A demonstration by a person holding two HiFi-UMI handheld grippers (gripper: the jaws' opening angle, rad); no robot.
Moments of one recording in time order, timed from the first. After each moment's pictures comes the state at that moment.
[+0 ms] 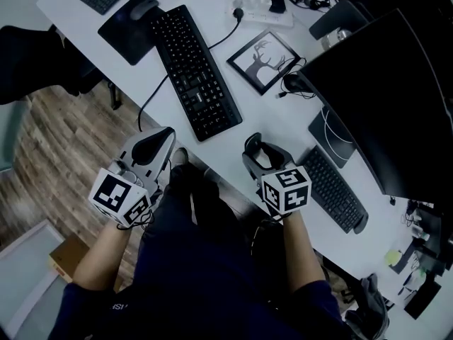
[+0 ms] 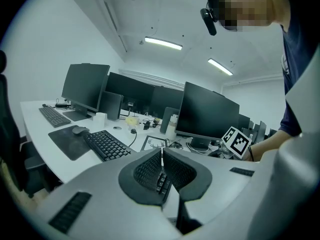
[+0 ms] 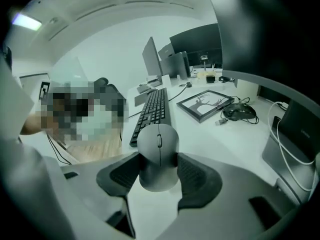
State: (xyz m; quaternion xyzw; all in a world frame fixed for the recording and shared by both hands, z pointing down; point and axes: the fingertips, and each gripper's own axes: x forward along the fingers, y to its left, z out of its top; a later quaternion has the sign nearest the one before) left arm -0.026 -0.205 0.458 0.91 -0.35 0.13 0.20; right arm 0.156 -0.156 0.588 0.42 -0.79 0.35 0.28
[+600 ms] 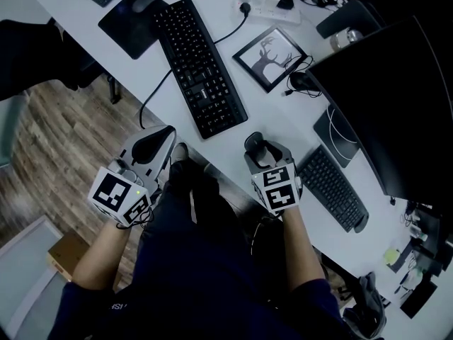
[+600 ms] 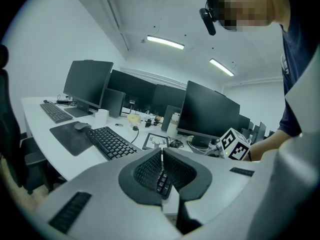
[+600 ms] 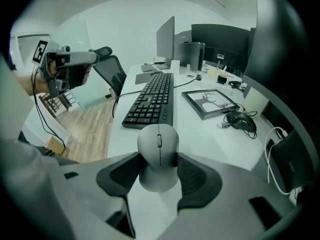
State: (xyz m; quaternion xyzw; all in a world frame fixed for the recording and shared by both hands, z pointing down) left arm -0.038 -0.206 0.472 0.90 -0.35 0.13 0.21; right arm 0.150 -0.151 0.617 0.40 -0.76 0.27 0.42
